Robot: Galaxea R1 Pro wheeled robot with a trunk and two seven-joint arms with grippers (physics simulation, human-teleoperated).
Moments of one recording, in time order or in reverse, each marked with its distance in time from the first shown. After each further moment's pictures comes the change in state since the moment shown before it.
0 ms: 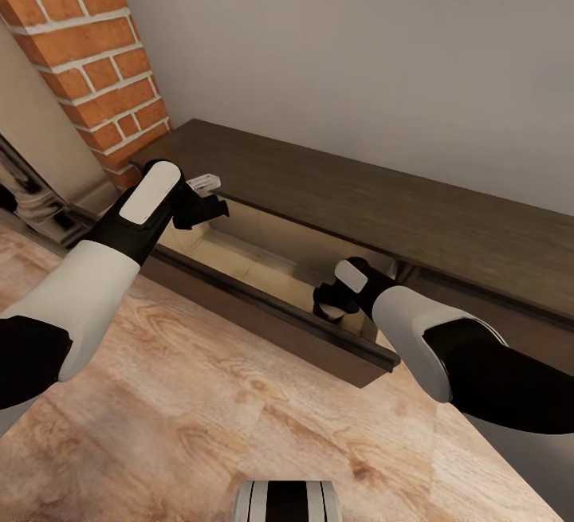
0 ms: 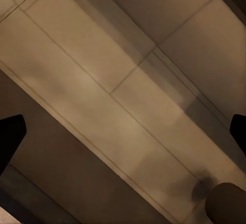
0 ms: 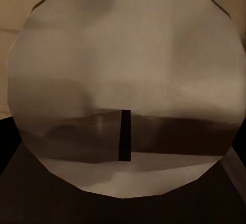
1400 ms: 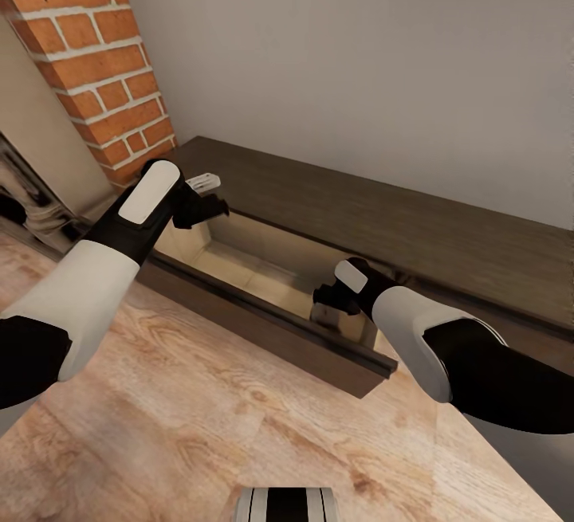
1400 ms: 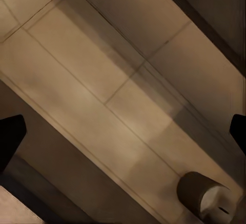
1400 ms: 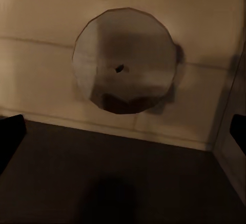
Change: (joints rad) left arm 0.000 0.001 0.002 -0.006 0.001 0.000 0.000; right arm 0.001 0.000 -0.002 0.001 -0.007 0.013 -0.004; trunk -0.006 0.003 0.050
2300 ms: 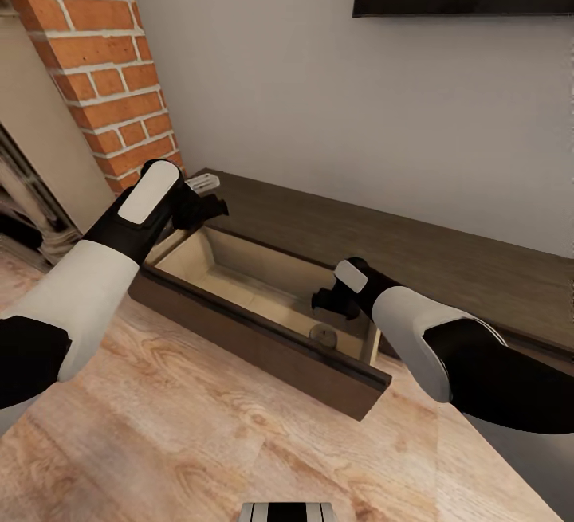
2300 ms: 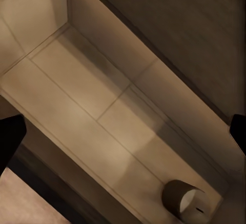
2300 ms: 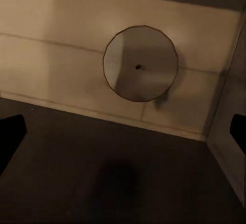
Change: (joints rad) left arm 0.000 0.002 0.003 0.005 0.001 0.000 -0.003; right arm 0.000 0.000 -0.005 0.000 -0.002 0.076 0.000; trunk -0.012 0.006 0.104
